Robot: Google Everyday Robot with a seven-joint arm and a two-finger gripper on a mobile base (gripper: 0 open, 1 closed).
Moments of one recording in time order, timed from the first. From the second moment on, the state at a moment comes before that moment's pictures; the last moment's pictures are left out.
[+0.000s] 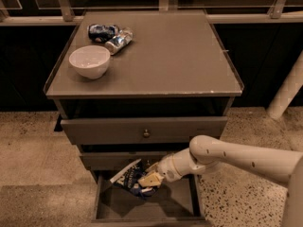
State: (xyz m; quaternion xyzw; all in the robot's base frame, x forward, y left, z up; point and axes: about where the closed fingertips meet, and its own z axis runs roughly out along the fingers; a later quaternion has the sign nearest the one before) arm 0.483 0.009 0.483 -0.44 0.77 0.41 0.22
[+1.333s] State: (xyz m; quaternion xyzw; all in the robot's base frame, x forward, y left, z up) arm 0.427 0.036 0.605 -0.46 0.79 0.29 0.27
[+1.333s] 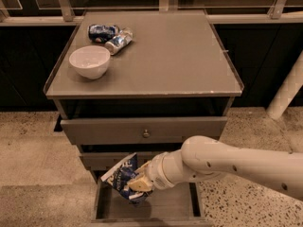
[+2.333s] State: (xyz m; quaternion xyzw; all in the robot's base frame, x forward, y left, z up) arm 0.459 -0.015 0.773 -0.51 0.75 0.17 0.38
